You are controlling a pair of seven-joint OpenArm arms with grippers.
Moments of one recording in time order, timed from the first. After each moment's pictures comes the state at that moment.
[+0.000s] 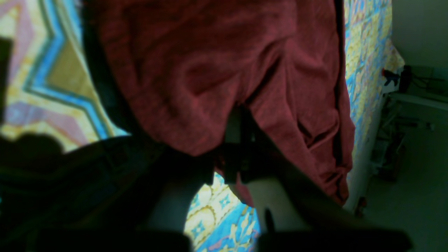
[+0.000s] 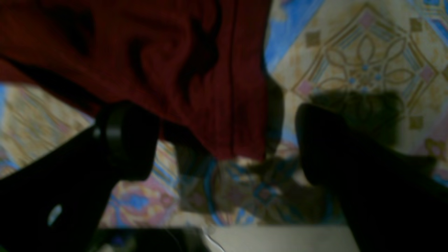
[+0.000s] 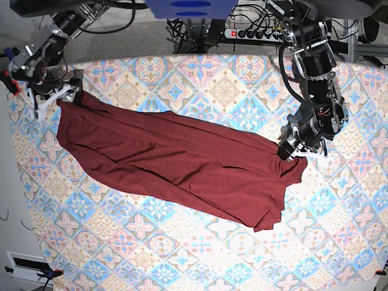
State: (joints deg) left arm -10.1 -11.7 -25.2 62.6 -51.9 -9.7 54.5; right arm -5.6 8.6 52.2 85.9 24.2 41.0 -70.1
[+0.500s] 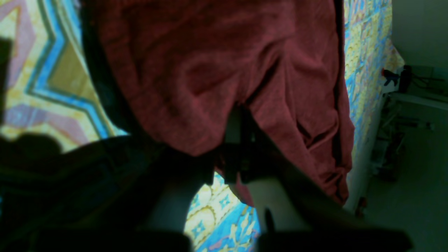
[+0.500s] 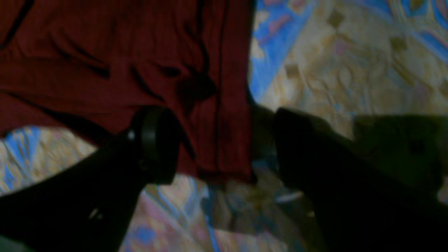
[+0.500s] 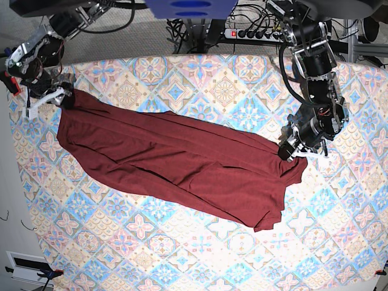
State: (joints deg) left arm -10.1 -11.9 -25.2 62.6 -51.9 -9.8 54.5; right arm -2.3 9.6 54.5 78.4 27.8 41.3 -67.5
